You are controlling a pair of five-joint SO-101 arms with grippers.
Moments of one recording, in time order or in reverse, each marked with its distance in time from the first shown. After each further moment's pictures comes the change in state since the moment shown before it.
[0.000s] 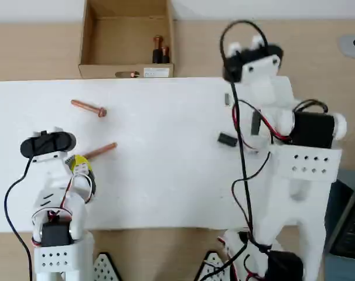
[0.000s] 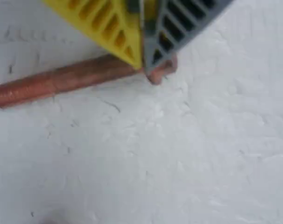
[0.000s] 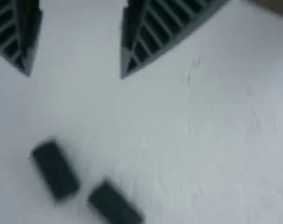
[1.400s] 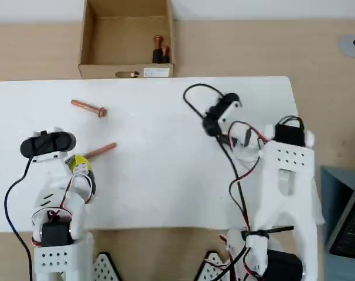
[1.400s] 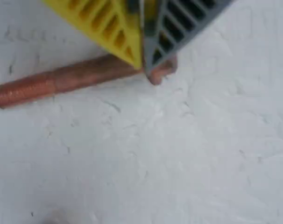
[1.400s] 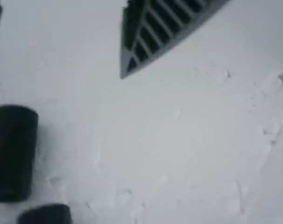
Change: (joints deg) left arm 0.0 0.0 0.0 0.0 0.0; right arm 3.3 1.1 34.4 -28.5 36.7
